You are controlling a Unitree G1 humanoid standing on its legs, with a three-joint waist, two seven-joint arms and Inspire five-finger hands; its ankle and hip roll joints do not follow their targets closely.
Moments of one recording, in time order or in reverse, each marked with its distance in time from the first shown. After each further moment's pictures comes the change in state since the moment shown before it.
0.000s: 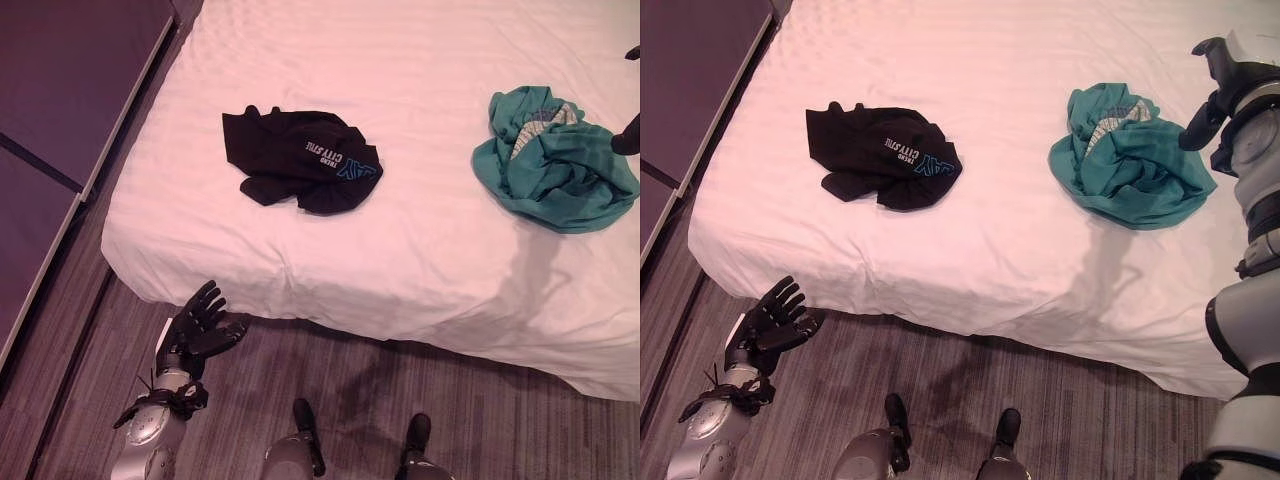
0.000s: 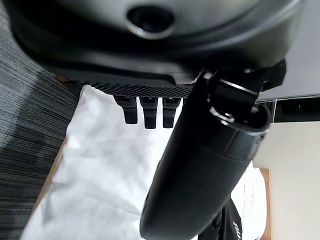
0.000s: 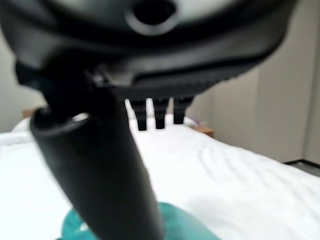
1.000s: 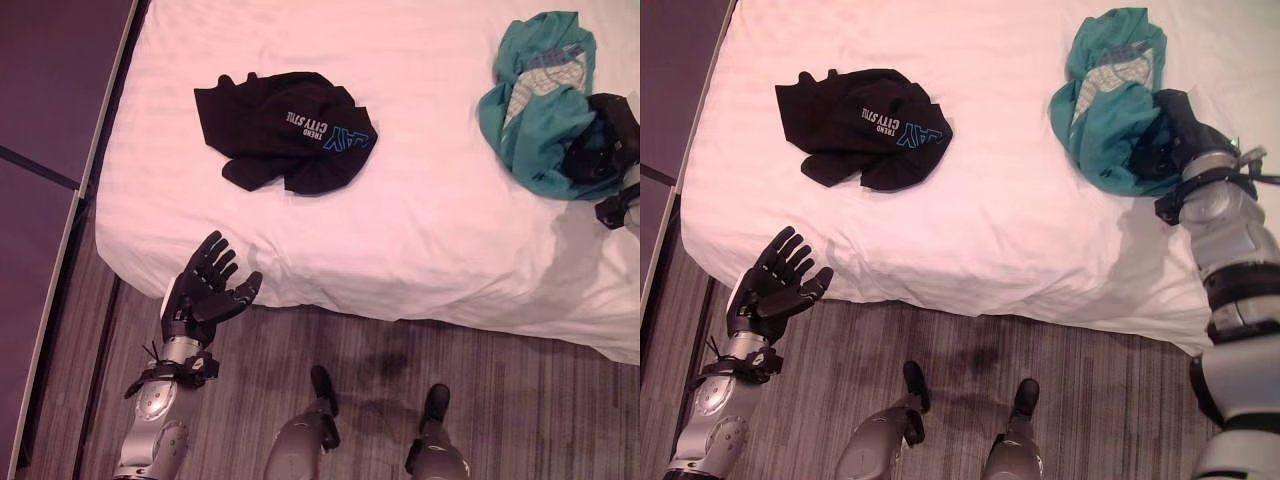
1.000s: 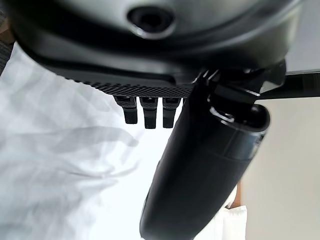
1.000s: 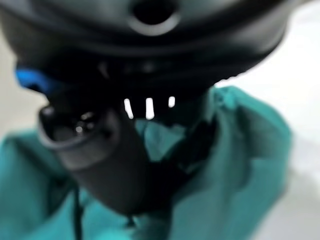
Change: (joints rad) left arm -0.051 -0.037 0.001 -0.184 -0.025 -0.039 0.026; right arm 0.689 0.023 -0.645 -0.520 0.196 -0.046 -0.081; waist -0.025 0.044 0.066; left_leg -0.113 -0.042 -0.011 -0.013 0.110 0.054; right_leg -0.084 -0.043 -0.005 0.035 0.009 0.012
